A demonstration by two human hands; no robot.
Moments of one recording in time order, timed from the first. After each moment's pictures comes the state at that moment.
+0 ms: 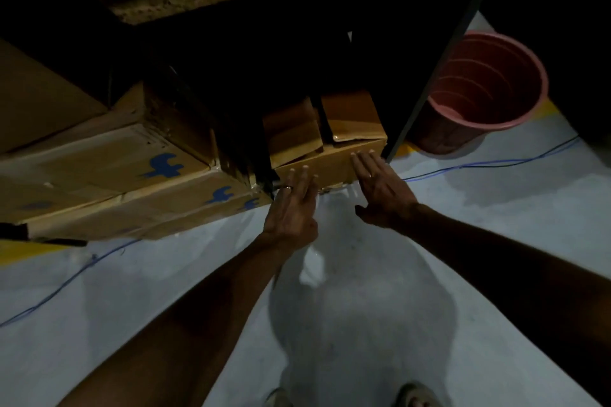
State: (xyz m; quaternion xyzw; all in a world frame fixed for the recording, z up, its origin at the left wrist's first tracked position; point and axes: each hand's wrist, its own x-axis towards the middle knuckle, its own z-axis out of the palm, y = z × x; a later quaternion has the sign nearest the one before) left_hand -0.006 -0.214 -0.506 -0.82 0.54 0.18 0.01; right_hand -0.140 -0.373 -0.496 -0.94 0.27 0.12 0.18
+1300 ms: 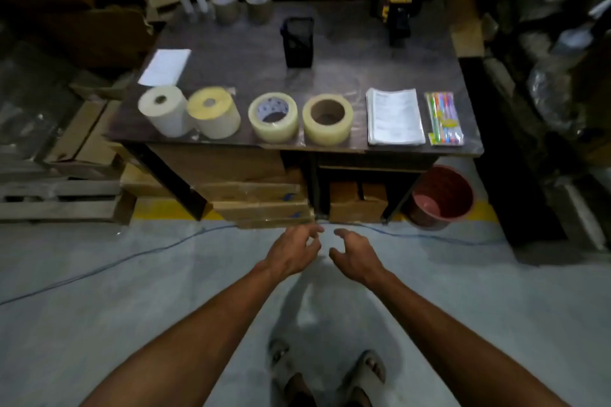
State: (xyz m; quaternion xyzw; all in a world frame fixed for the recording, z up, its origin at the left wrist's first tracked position) left_hand -0.064 -0.043 -0.044 -0.86 0.33 0.31 -0.23; right_hand -0.172 -0.167 -0.051 -0.86 0.32 0.14 0.37
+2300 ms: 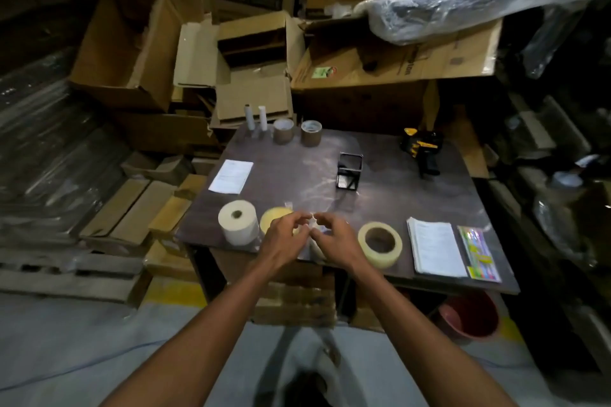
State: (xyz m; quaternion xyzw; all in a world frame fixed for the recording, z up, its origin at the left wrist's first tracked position) left_hand 0.169 -0.028 0.135 -0.84 0.29 0.14 -0.44; right_hand 0.081 -0.151 0.145 -0.84 0.23 -0.10 0.48
